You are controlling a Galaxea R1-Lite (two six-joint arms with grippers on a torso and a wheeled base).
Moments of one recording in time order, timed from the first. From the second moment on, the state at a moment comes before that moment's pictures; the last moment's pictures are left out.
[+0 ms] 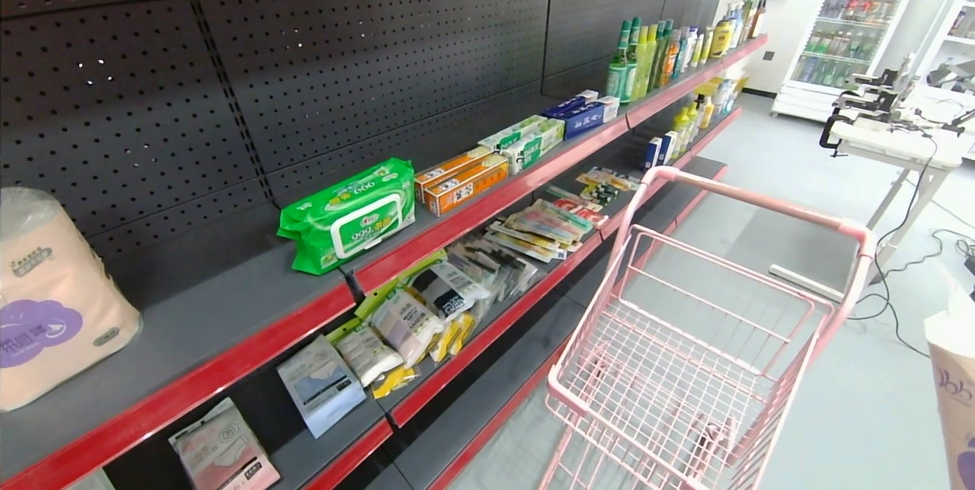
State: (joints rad) left arm 0.00 0.00 0.00 0.00 -0.01 0.03; right arm -0.12 0.71 -0.57 0.35 -0.21 -0.33
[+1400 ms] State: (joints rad) left arm 0.00 0.00 0.00 0.00 -0.01 0.03; right arm -0.10 0.72 -0.56 0.32 -0.18 -0.35
